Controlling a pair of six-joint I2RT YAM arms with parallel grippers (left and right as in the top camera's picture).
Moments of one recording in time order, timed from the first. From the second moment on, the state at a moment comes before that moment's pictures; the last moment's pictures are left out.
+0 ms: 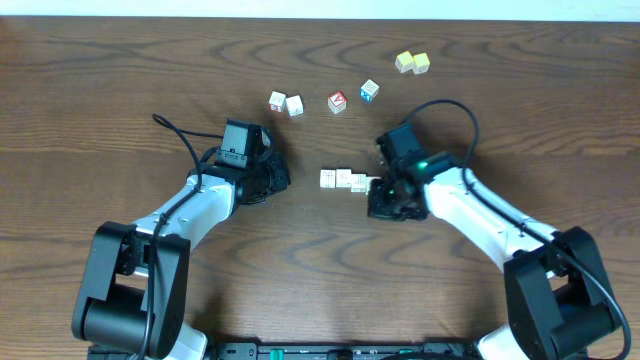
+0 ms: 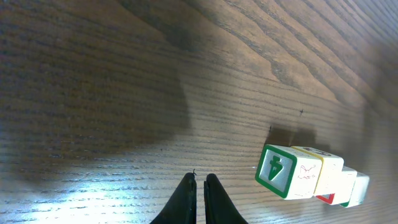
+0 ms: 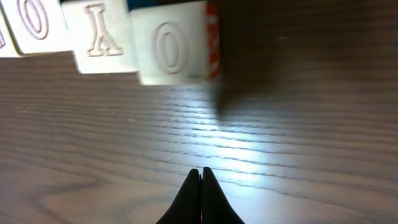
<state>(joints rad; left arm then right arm) -0.25 1.70 0.86 -0.21 0.33 -0.64 0.47 1.71 1.03 -0.71 -0.16 0.58</state>
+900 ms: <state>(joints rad) -0.25 1.70 0.86 -0.21 0.33 -0.64 0.58 1.78 1.03 -0.61 -0.03 0.67</state>
